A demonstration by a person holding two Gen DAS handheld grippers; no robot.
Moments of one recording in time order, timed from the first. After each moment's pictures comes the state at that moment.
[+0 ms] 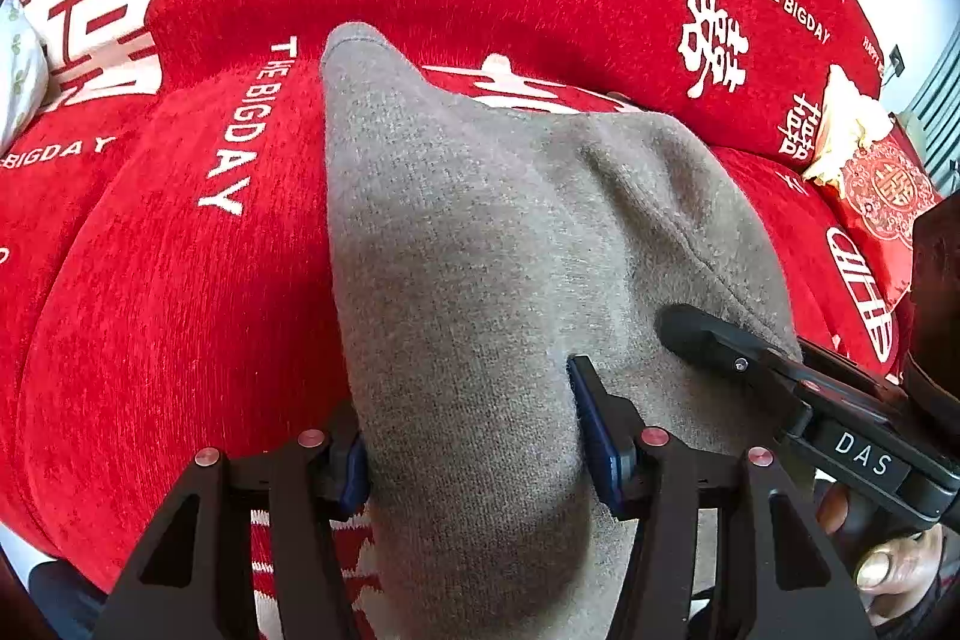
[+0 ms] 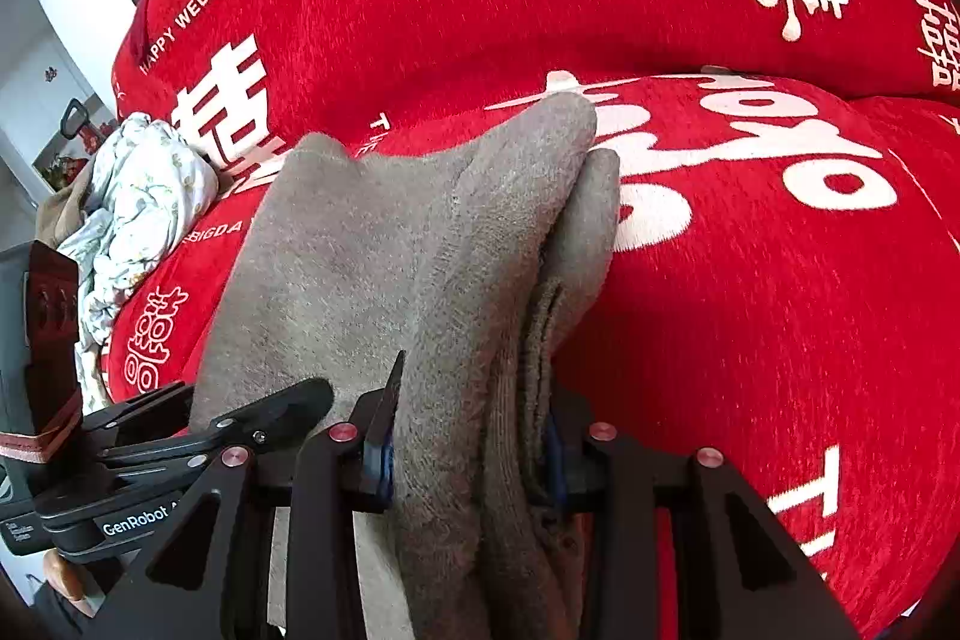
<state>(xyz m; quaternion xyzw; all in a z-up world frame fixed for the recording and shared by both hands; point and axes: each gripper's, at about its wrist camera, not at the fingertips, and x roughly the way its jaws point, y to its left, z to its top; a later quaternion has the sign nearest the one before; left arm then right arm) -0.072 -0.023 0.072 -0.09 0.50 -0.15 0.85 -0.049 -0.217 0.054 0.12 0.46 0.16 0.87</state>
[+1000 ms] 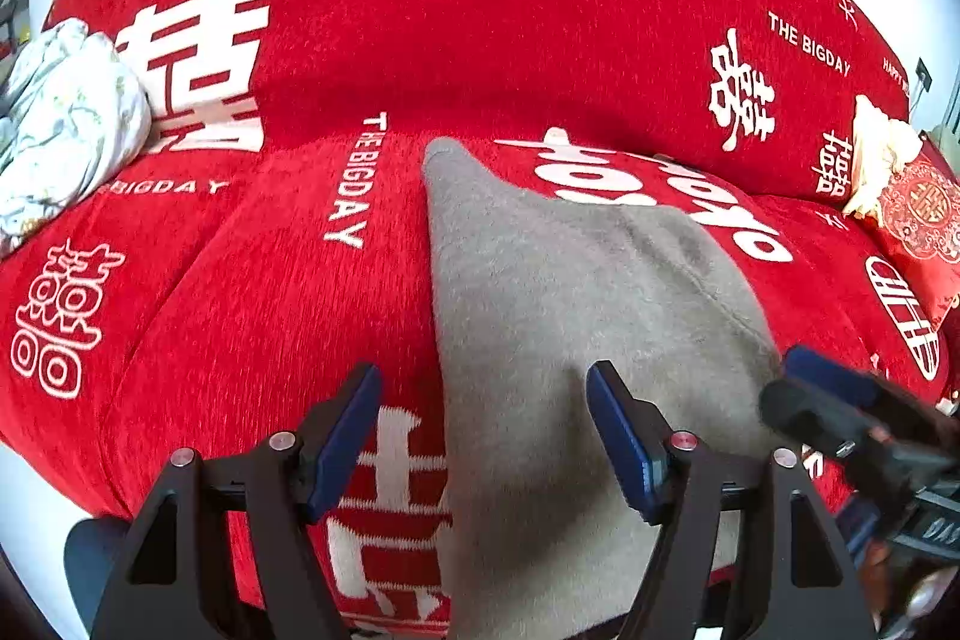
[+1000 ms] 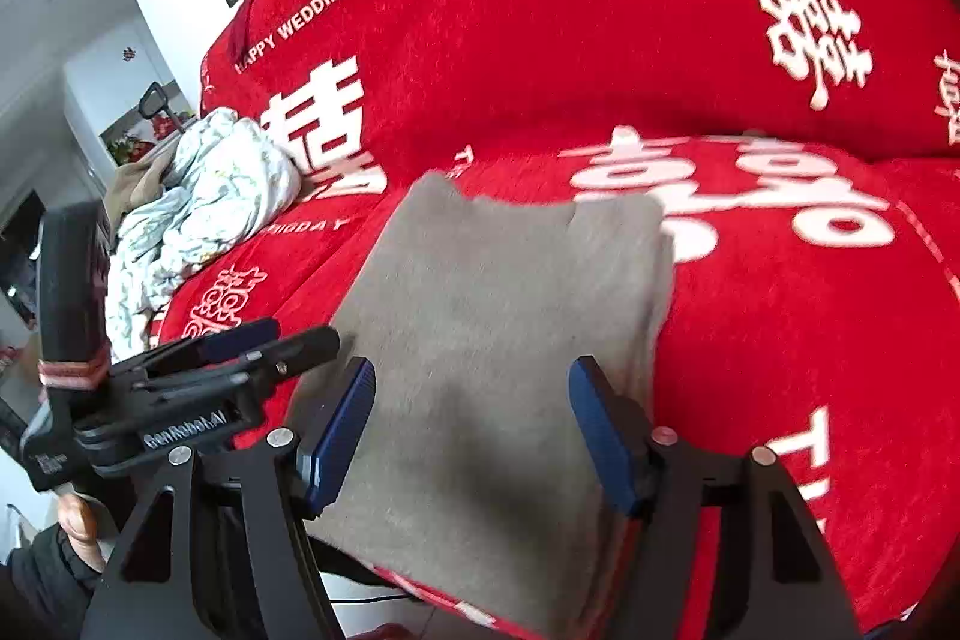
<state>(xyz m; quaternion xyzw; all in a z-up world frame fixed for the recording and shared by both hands) -0.133 0.007 0.107 -0.05 0.43 -0.06 0.90 -0.120 -0.216 0.083 0.10 0.39 0.23 0.89</state>
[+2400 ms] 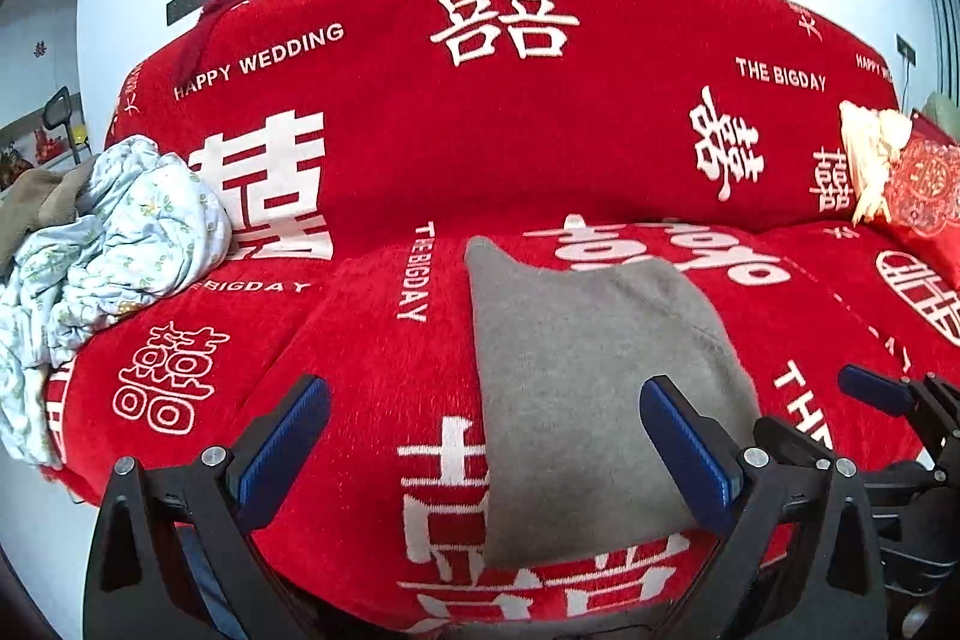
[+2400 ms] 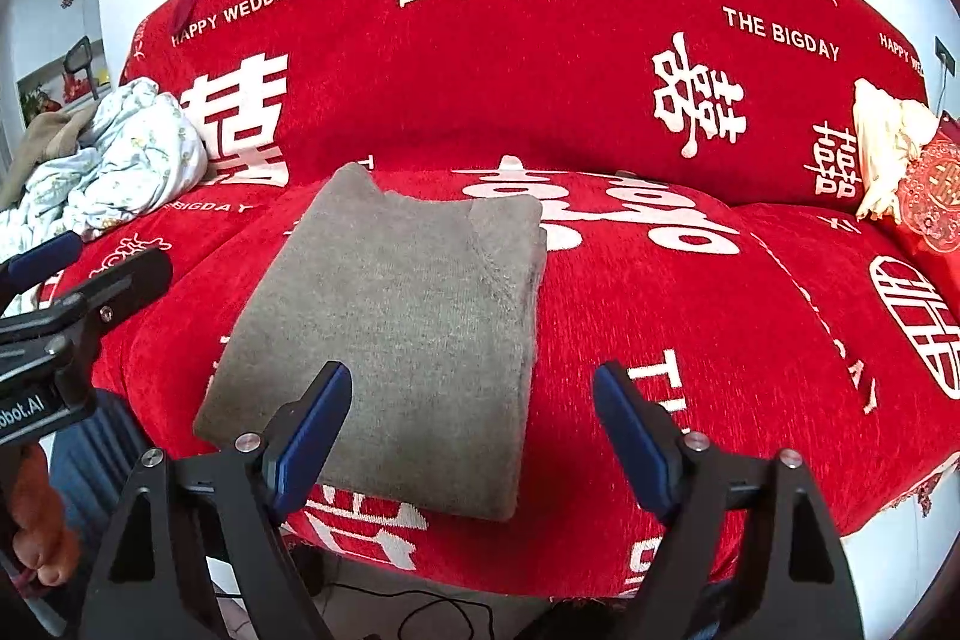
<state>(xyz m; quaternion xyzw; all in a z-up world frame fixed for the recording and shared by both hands) -0.231 -0.009 0.164 0.02 0.30 -0.01 0.95 -0.203 -0.210 0.110 -0.01 0.35 0.08 0.94</state>
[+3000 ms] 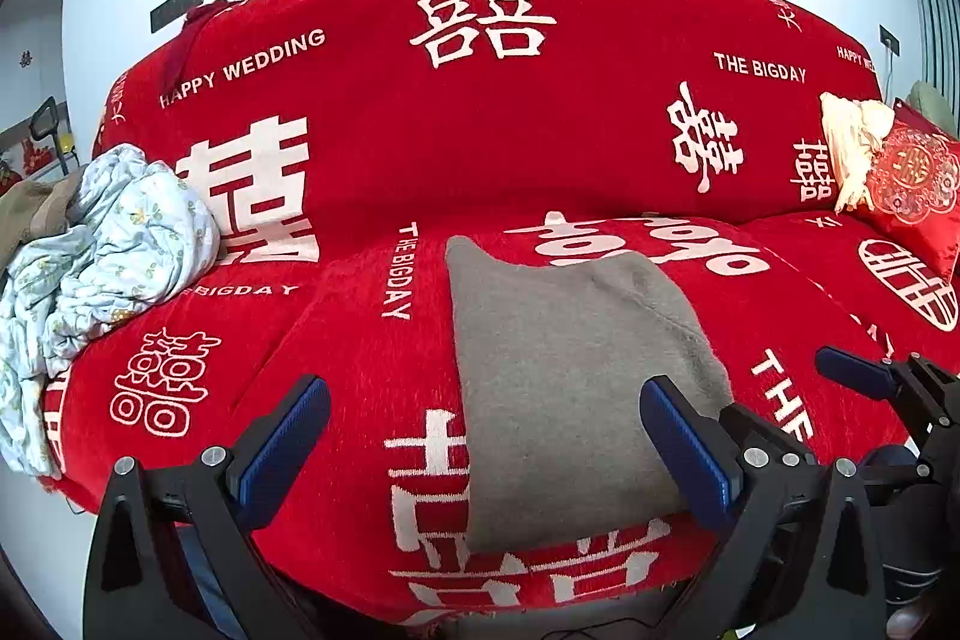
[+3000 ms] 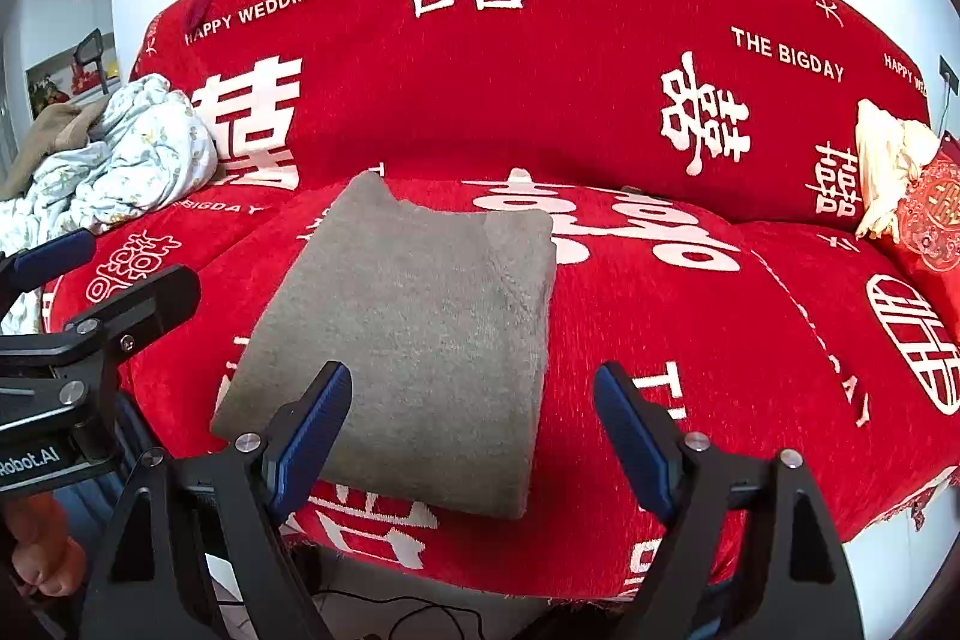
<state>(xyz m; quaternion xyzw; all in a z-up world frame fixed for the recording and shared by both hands) -0.243 -0.017 0.172 0.03 0.30 -0.03 0.95 -0.213 -0.198 0.117 -0.03 0.33 0.08 0.94</state>
